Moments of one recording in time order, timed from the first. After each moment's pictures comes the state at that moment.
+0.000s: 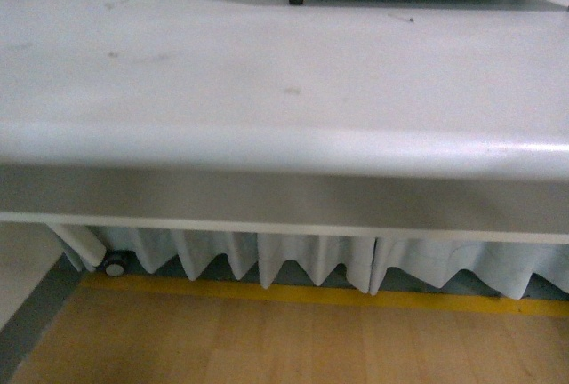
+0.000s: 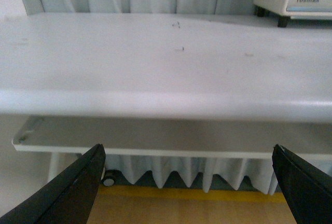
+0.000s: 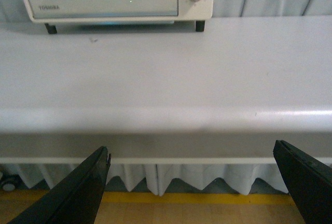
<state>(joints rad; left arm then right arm) 0.00 0.01 0.01 0.00 0.00 0.00 0.00 0.00 0.01 0.00 0.00 0.00</state>
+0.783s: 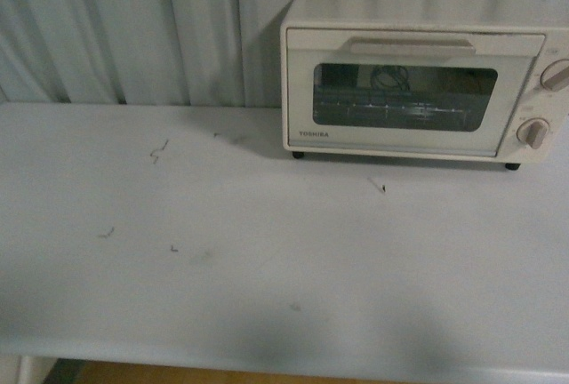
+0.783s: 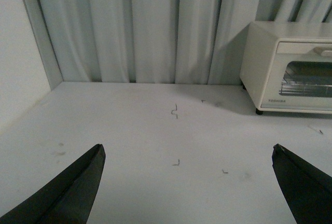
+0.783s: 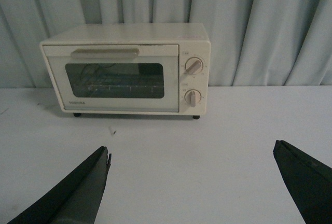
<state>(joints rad) 0.00 0.01 0.01 0.00 0.00 0.00 0.00 0.00 0.01 0.00 0.00 0.00</state>
